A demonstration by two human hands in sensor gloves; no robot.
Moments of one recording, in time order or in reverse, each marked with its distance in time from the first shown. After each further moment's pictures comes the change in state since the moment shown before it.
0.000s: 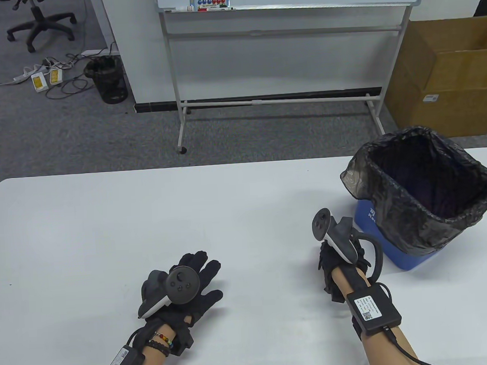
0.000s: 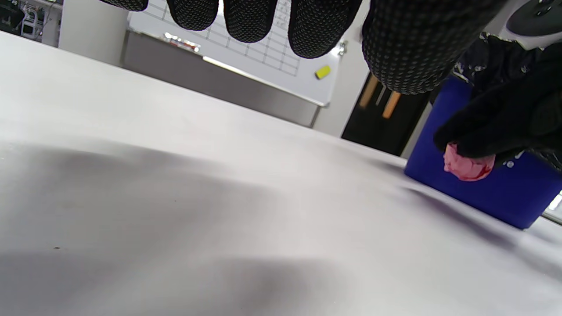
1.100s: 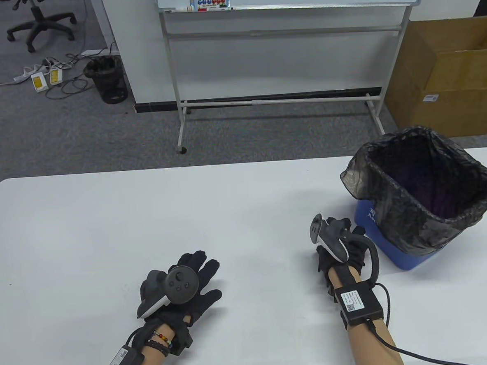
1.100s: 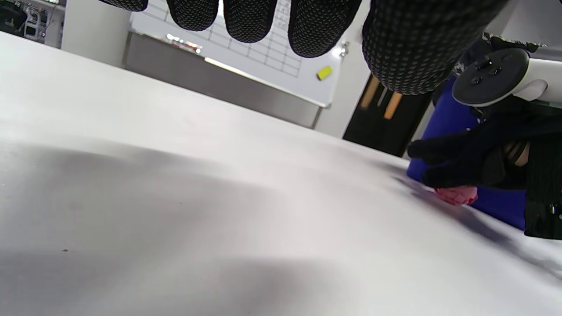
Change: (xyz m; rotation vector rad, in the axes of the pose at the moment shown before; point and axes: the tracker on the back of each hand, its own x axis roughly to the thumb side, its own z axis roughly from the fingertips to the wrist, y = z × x) left_hand -0.001 0.001 0.001 0.004 0.004 0.000; right_hand -0.004 0.034 -0.012 0.021 0.123 0.239
